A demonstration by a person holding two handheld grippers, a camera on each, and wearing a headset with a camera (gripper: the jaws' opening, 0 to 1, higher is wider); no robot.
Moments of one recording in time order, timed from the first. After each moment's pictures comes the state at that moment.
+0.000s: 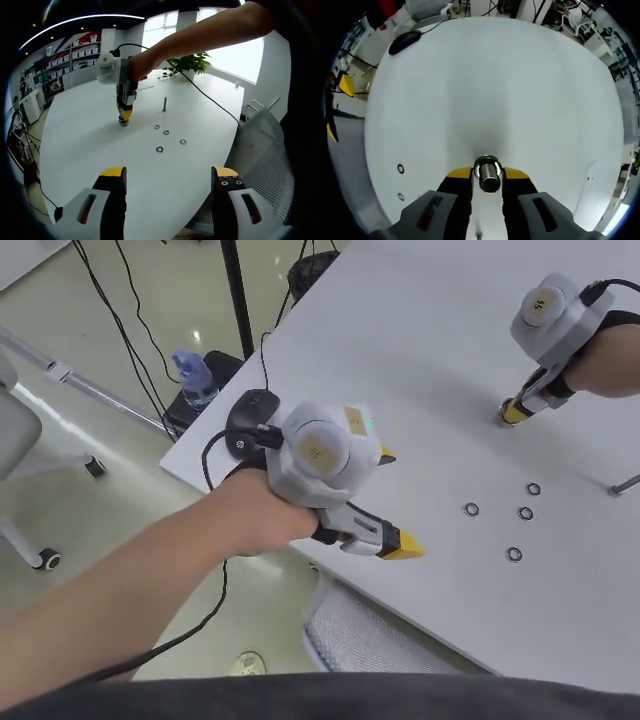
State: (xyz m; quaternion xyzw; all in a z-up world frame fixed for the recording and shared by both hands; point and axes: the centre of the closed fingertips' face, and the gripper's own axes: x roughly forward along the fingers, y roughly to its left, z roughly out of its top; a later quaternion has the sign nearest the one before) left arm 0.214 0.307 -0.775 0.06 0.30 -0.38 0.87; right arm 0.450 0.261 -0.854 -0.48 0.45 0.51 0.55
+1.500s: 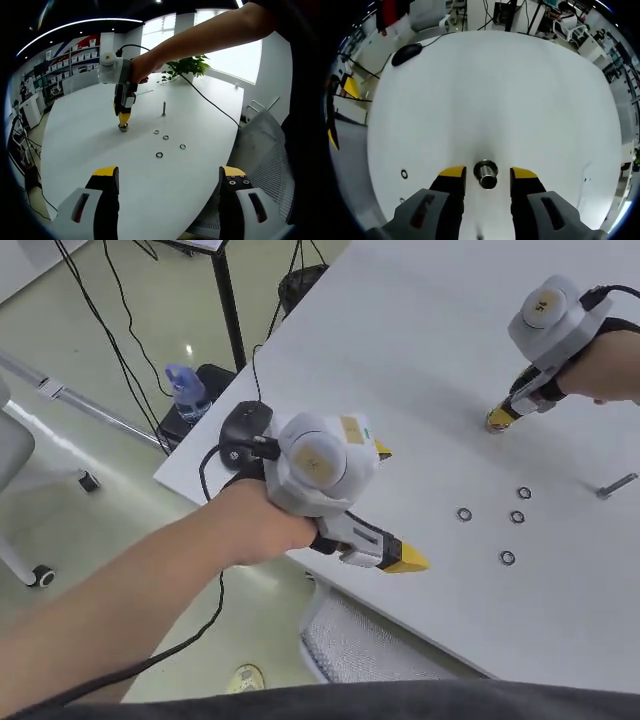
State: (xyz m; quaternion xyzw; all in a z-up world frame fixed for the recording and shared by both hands) left arm 0.218 0.302 -0.769 0.06 0.28 -0.39 0.88; right arm 0.454 0.270 -0.839 -0.45 0.42 0.53 0.59
